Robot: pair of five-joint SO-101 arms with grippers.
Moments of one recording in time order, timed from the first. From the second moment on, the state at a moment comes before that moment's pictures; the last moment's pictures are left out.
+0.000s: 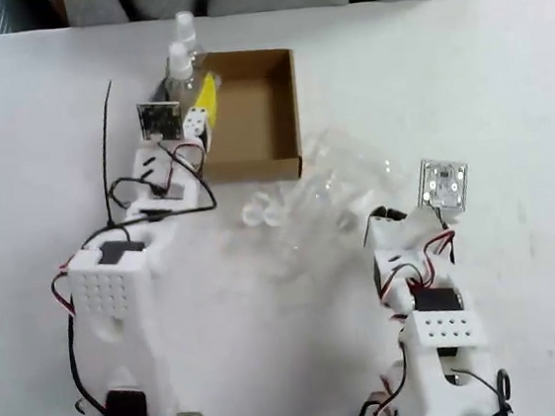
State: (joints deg) left arm 0.7 42.7 18.4 -50.7 2.5; right arm 0.2 -52.8 84.1 16.2 -7.1
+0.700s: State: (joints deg) left arm 0.5 42.7 18.4 -47.8 2.8; right arm 0.2 -52.8 84.1 16.2 -7.1
